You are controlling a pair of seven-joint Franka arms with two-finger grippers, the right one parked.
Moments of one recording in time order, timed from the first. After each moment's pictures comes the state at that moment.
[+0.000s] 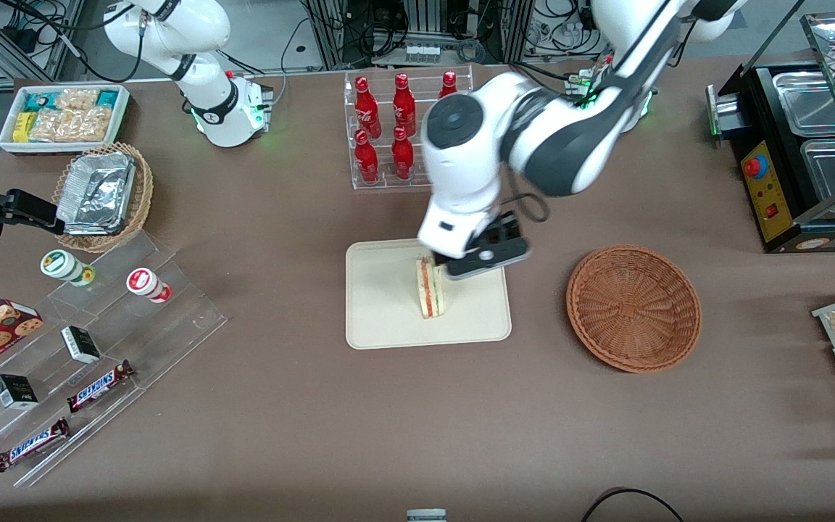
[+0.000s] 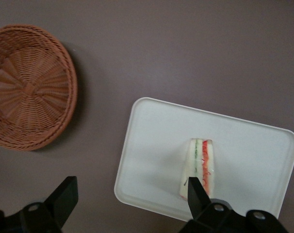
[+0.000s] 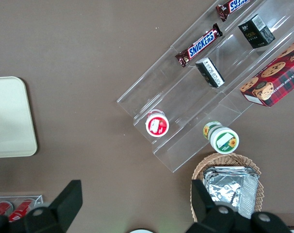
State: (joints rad) arm -0.36 0.43 -0.42 -1.37 0.33 1.70 -1.10
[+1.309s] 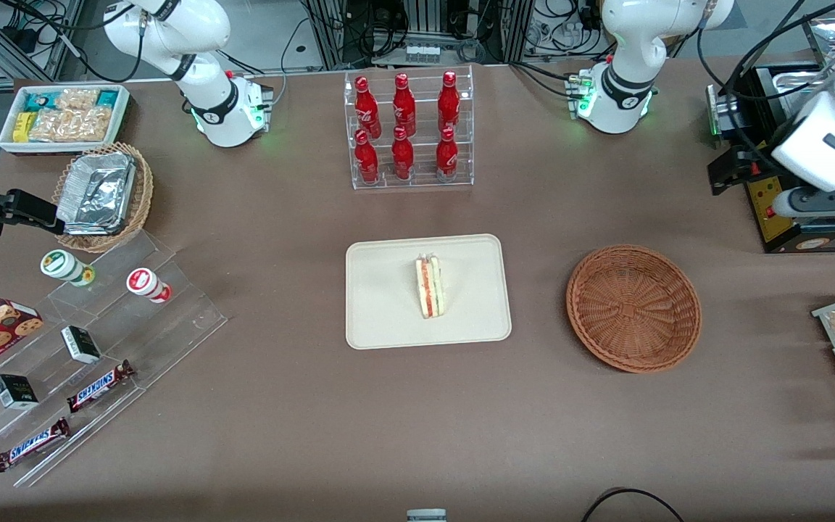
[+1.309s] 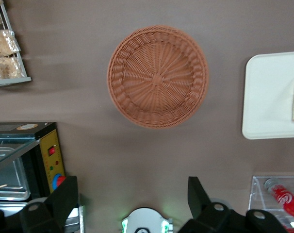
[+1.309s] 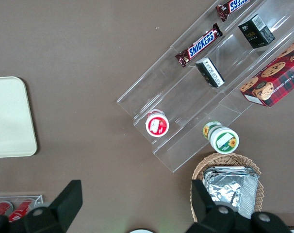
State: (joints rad) arm 0.01 0.03 -0.13 -1.45 0.07 1.34 -0.08
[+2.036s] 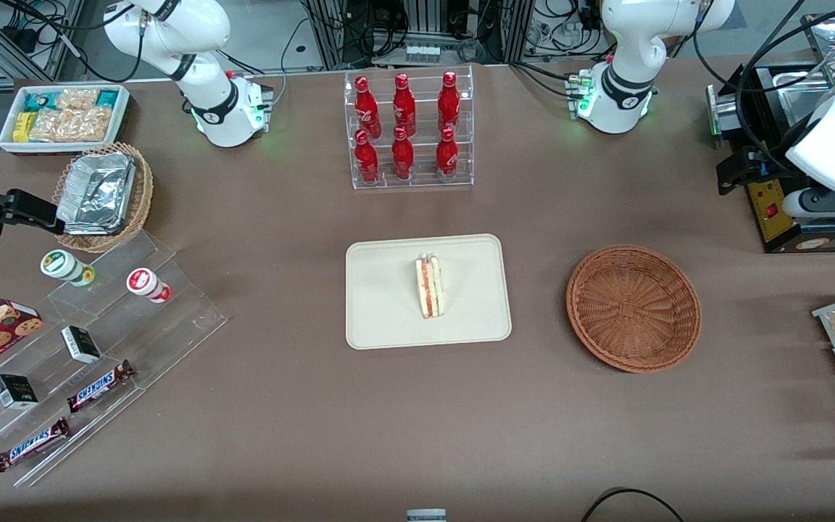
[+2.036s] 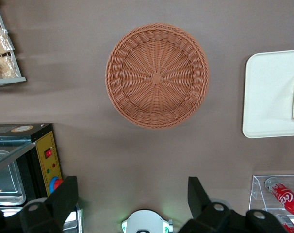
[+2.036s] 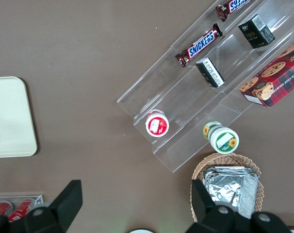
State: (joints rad) arm -0.03 0.02 -0.07 -1.49 0.04 1.38 -0.07
